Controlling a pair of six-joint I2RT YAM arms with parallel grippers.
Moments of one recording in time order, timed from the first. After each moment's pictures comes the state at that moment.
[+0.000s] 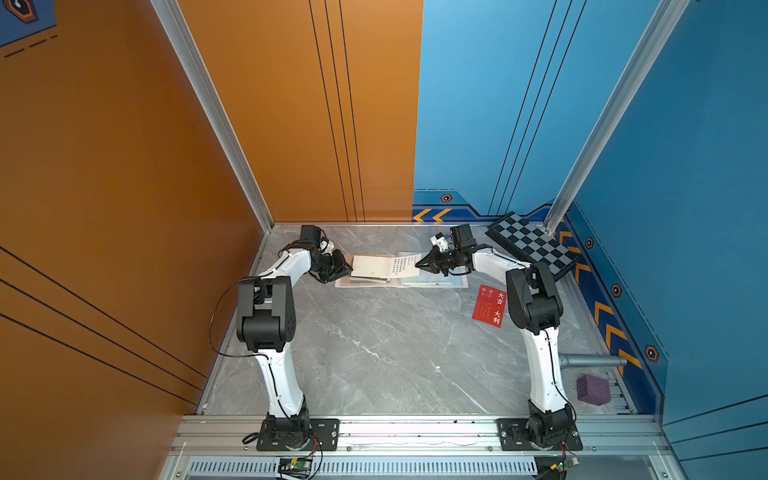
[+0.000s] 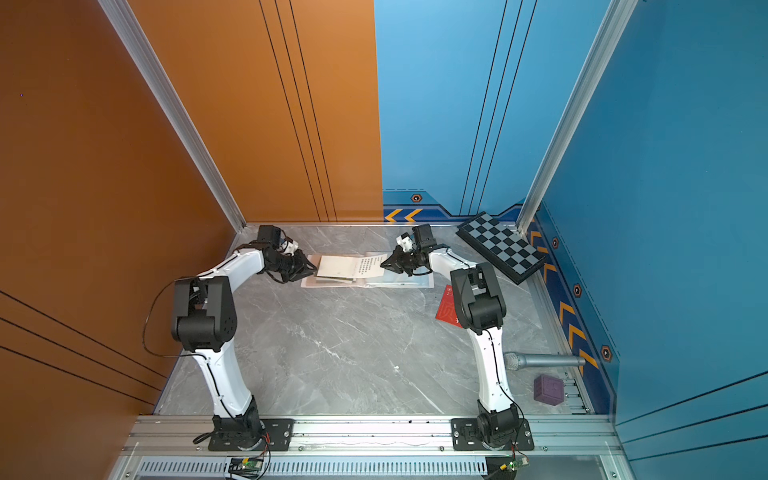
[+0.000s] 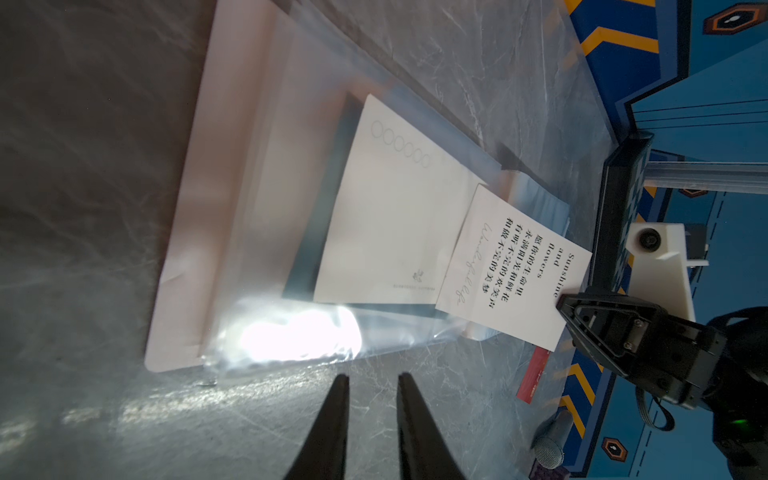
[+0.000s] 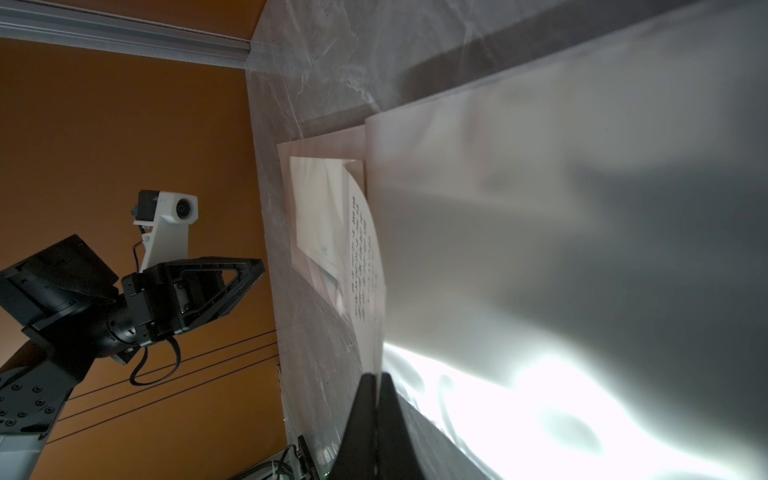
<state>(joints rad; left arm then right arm) 0.01 1.99 1.47 -0.58 0.56 -0.52 0.30 2.30 1.71 -0.27 -0.83 0.73</state>
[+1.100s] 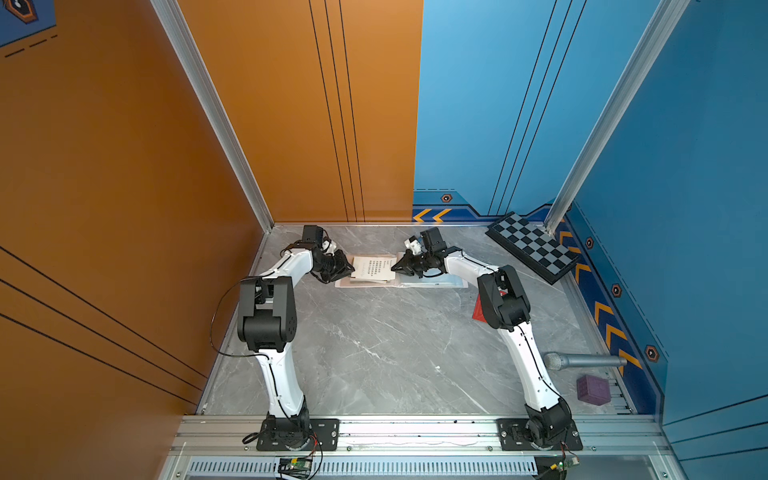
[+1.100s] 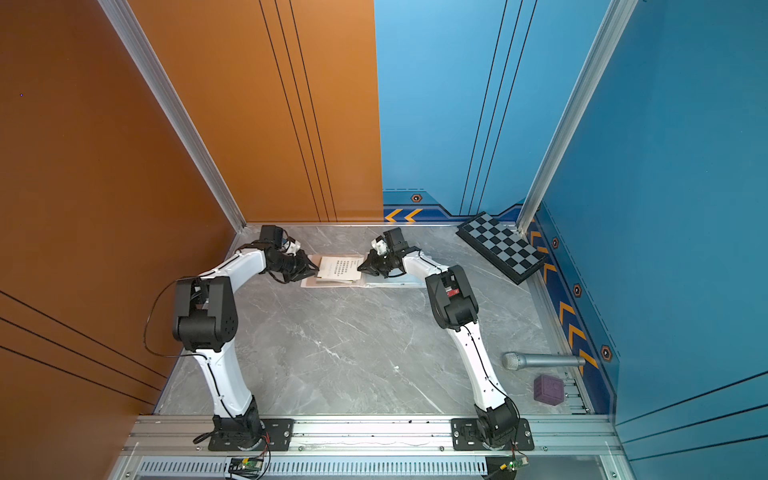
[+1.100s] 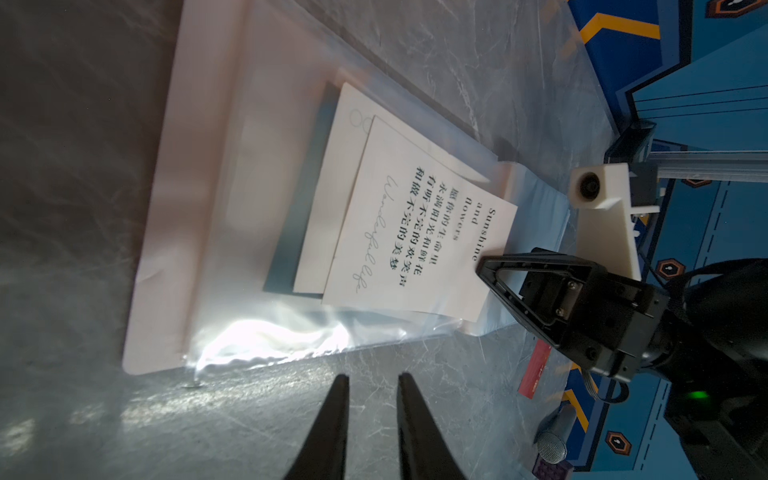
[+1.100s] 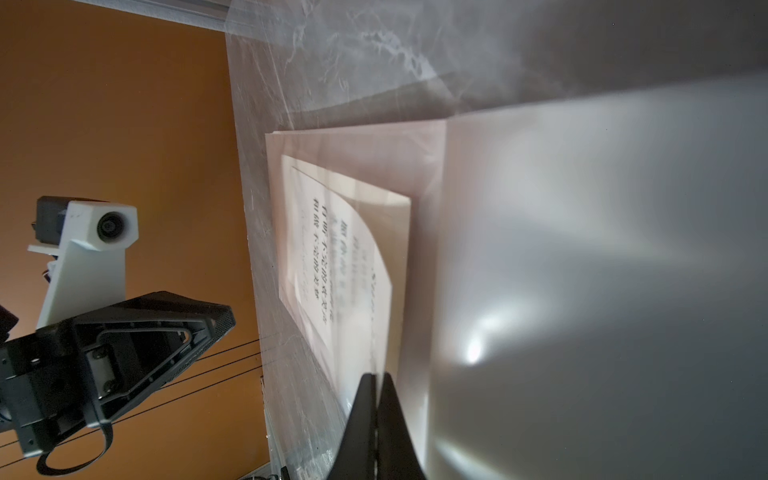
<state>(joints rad) -0.01 1.99 1.47 -0.58 0.56 -0.51 0.44 2.55 2.02 -0.27 -0.77 0.80</state>
